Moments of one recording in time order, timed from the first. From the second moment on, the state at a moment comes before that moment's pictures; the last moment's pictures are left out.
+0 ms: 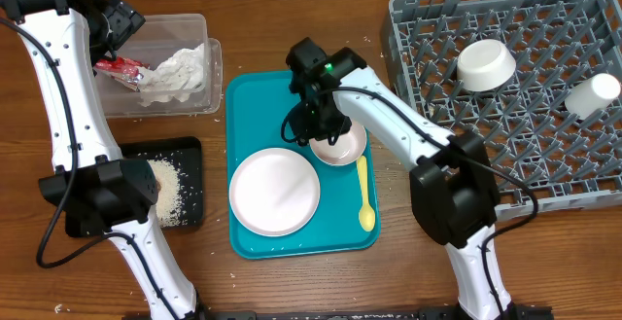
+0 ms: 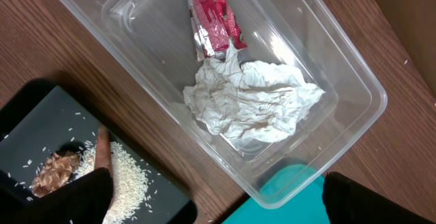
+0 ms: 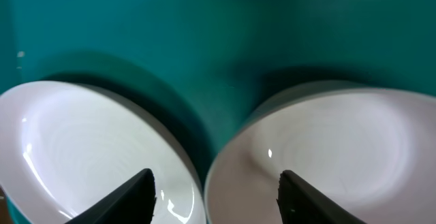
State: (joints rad) left arm 0.24 2.26 2.64 -1.60 -0.08 -0.68; right arm 0.62 2.25 1.93 -1.16 -0.20 0.26
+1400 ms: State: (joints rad) left arm 0.24 2.26 2.64 -1.60 -0.08 -0.68; right arm 0.59 2.32 2.06 -1.28 -0.20 0.29
